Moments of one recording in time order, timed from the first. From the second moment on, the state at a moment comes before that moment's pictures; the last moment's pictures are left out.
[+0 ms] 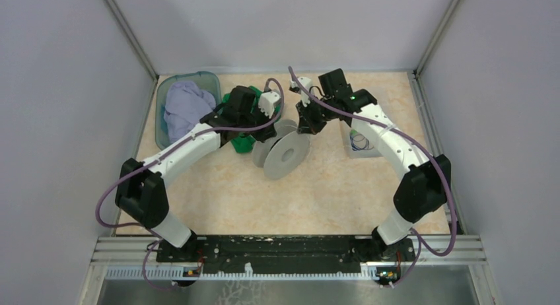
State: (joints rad) left arm -0.58 1.59 1.27 -0.36 0.31 0.08; right arm 0.49 1.60 1.51 -0.76 -0.51 -0.25
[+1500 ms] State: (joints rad) left arm -0.39 1.42 1.39 -0.45 0.48 -0.05; right arm 0.27 1.49 1.19 -0.46 -0.85 -0.55
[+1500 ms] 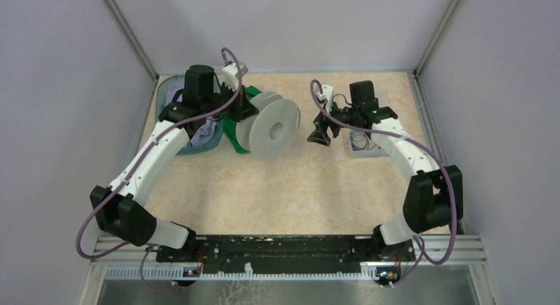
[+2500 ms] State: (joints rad) left arm -0.27 1.34 1.38 -0.40 0.67 -0.19; right arm 0.27 1.51 1.13 -0.35 -0.89 -0.44
